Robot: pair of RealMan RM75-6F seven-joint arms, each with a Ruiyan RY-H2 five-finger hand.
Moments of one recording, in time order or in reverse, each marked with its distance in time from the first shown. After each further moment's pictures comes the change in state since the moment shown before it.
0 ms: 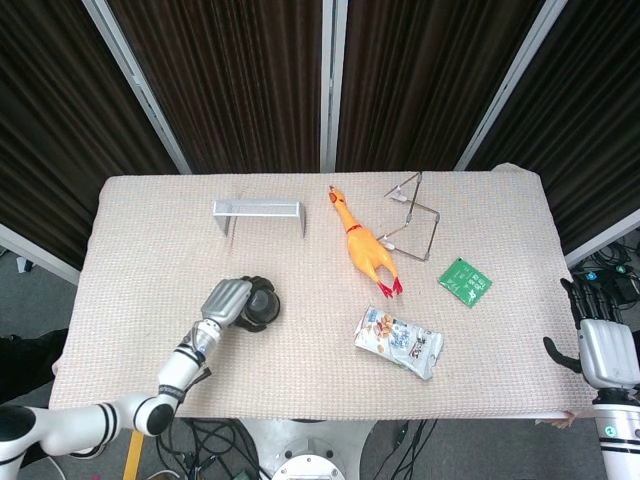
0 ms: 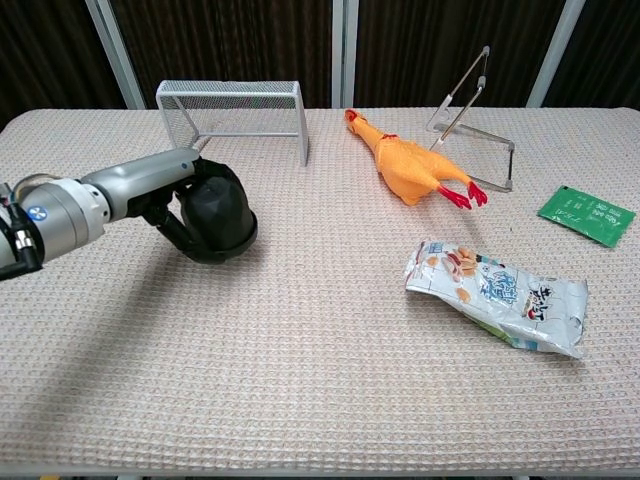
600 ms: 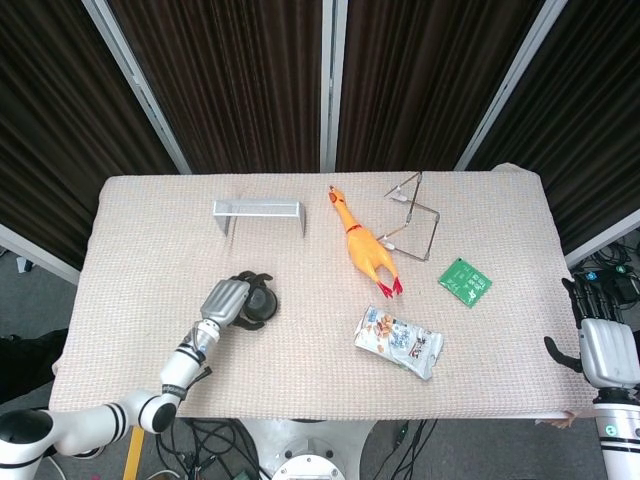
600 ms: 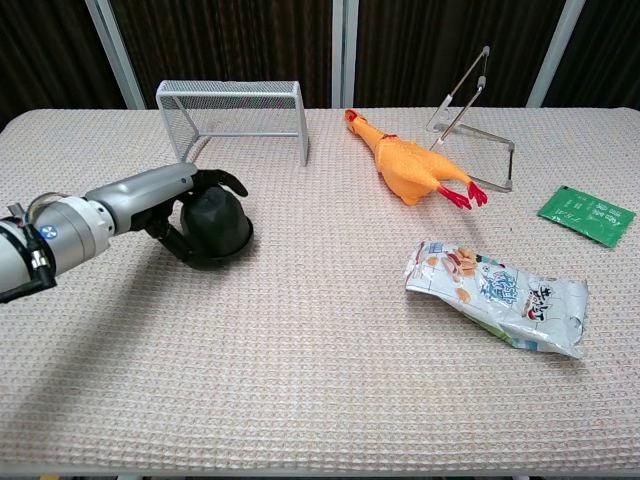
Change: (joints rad) left arm 0.011 -0.069 0.011 0.149 0.074 -0.003 -0.081; right arm 0.002 0.000 0.000 0.003 0.008 -0.005 0.003
